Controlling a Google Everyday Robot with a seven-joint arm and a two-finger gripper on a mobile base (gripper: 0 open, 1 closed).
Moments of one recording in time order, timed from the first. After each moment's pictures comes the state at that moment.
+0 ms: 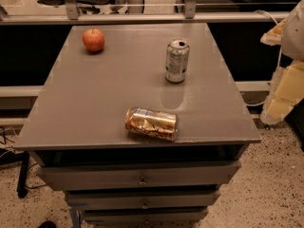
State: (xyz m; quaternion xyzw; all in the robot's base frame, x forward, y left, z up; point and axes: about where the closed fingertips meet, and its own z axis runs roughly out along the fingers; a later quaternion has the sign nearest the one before) arm 0.438 -0.215 0.982 -0.60 0.78 -0.04 0.17
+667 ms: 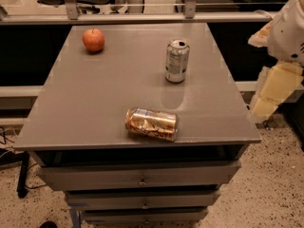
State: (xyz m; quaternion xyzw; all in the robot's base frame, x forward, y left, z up) arm 0.445 -0.198 0.976 -0.61 0.77 -0.02 0.18
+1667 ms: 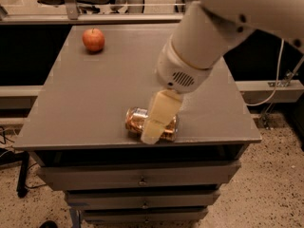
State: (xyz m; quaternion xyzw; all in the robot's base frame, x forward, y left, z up) arm 0.440 -0.009 0.916 -0.64 0.74 0.11 0.19
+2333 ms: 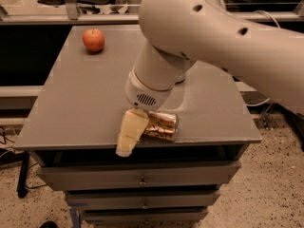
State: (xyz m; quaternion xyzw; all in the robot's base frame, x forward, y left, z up) arm 0.446 0.046 0.859 -0.65 0.74 0.12 0.16
